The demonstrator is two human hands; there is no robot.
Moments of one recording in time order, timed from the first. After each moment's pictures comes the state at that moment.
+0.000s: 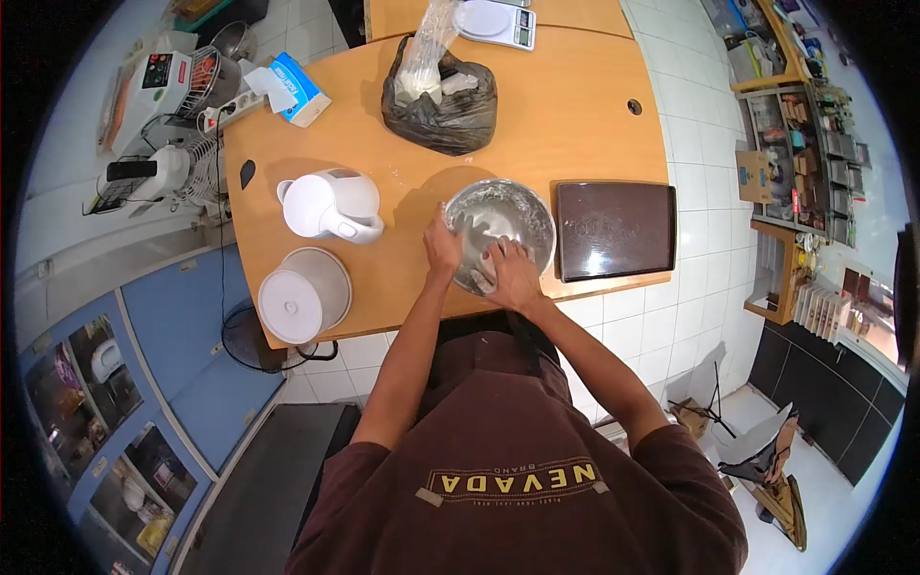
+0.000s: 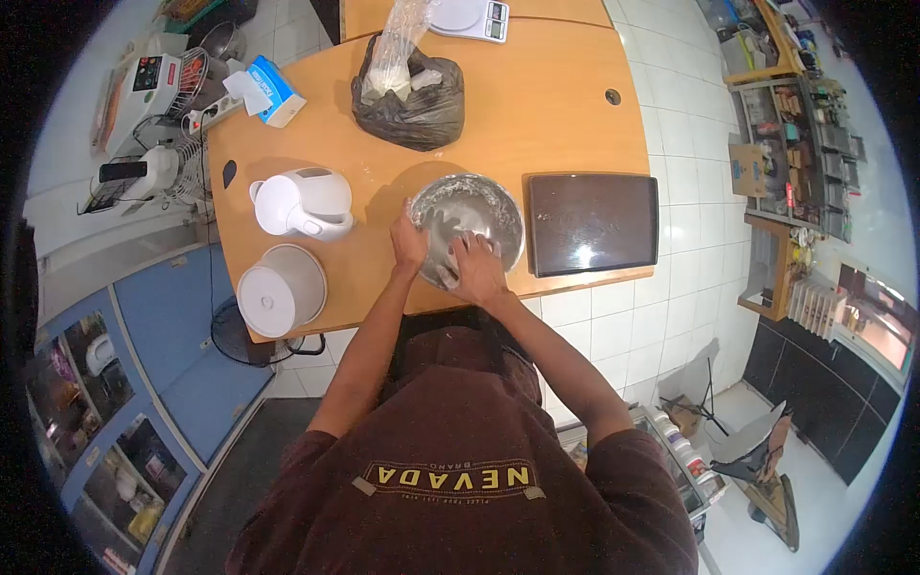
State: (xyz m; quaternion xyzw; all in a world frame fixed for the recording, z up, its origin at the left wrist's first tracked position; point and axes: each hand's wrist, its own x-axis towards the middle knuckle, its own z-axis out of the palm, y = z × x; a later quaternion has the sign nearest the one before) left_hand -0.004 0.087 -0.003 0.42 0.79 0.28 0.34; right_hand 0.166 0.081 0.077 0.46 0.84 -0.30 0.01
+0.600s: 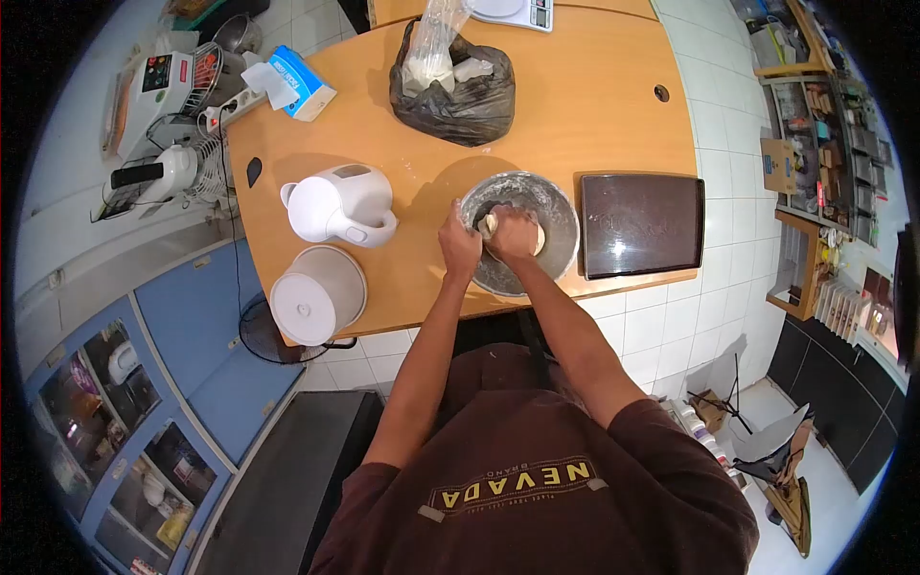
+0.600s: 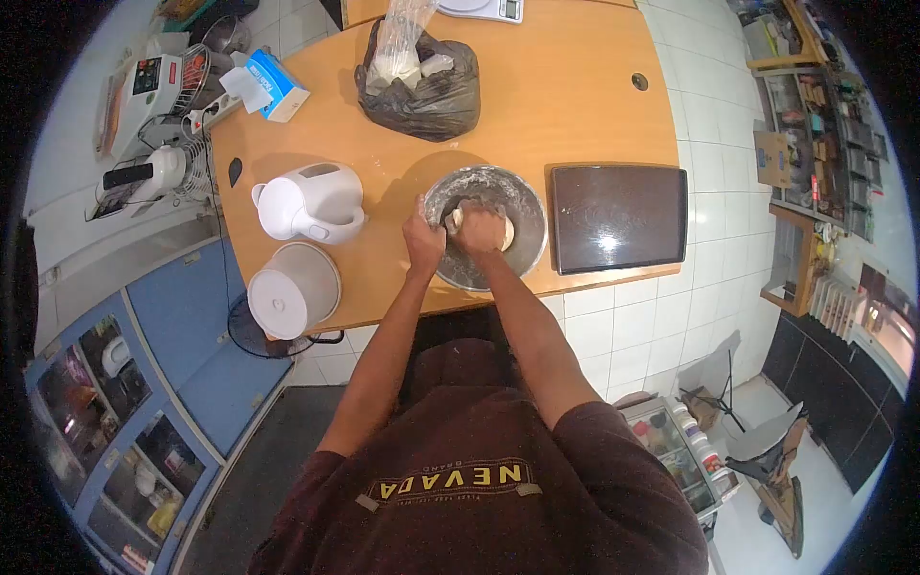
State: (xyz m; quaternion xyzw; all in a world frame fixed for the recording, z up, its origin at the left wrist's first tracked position) left_hand -0.005 0.078 -0.042 0.48 0.76 0.37 0.23; right_hand 0.114 0.125 -0.029 0.58 0.79 -0.19 -0.03
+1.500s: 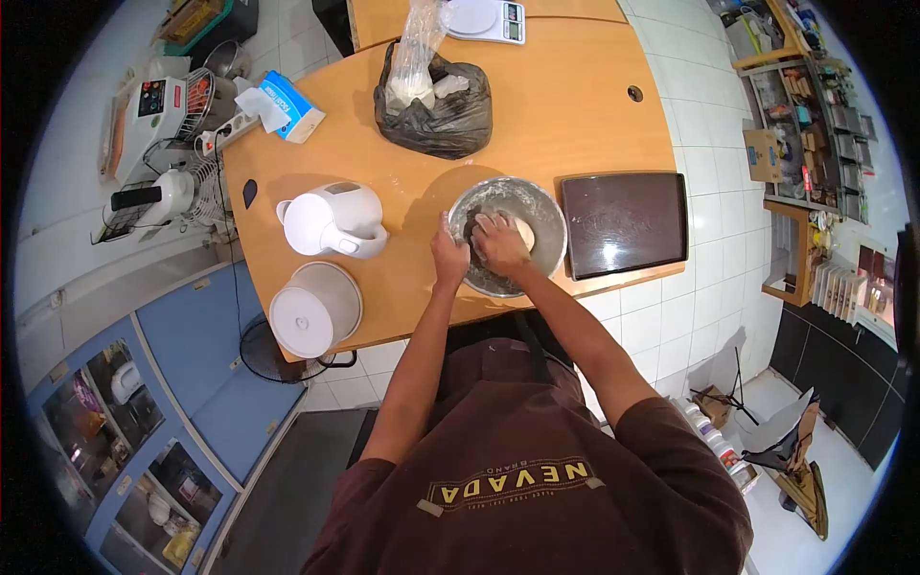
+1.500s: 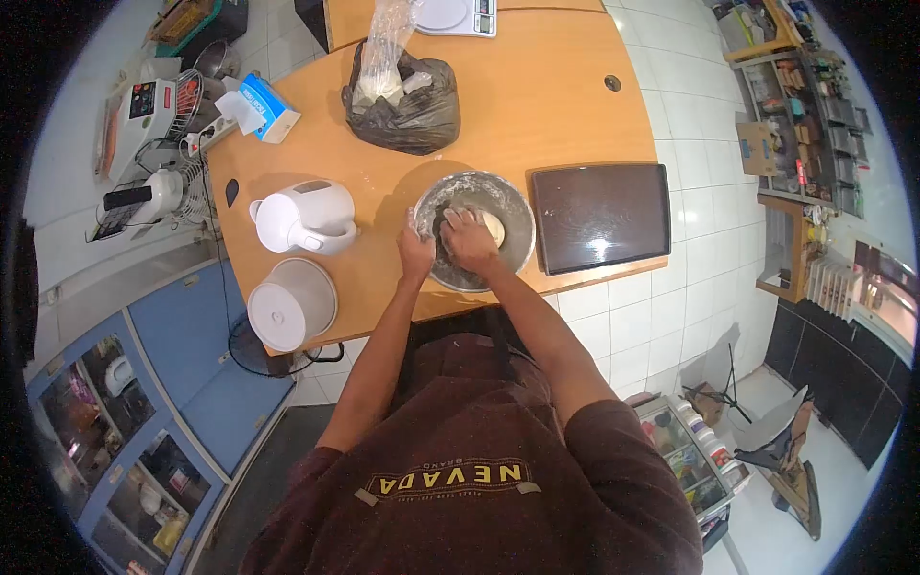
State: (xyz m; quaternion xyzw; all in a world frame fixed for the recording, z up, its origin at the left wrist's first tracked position) left_hand -0.002 0.074 -0.032 0.46 0.73 0.40 0.30; right_hand 0.147 0.119 -0.024 0.37 0.91 -0.18 -0.03
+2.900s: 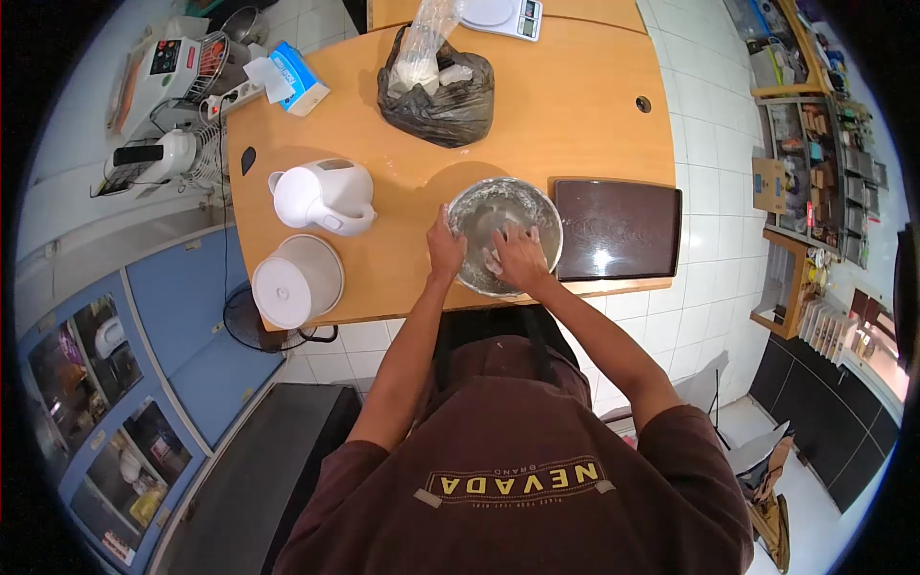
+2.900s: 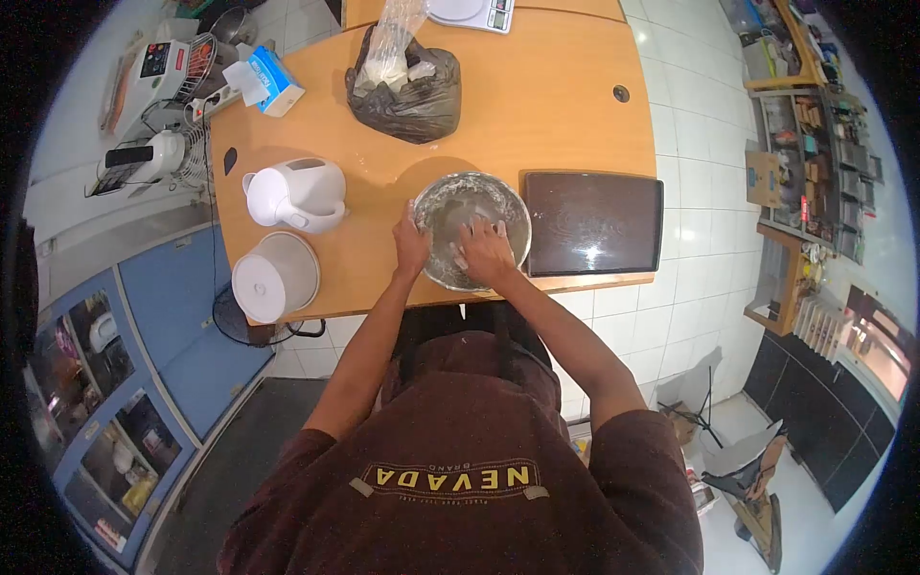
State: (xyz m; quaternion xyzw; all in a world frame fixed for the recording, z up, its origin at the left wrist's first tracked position) left_hand 0.026 0.070 -0.033 0.42 0.76 0.36 0.33; right_hand 0.205 0.112 0.024 0.42 0.88 -0.21 0.03
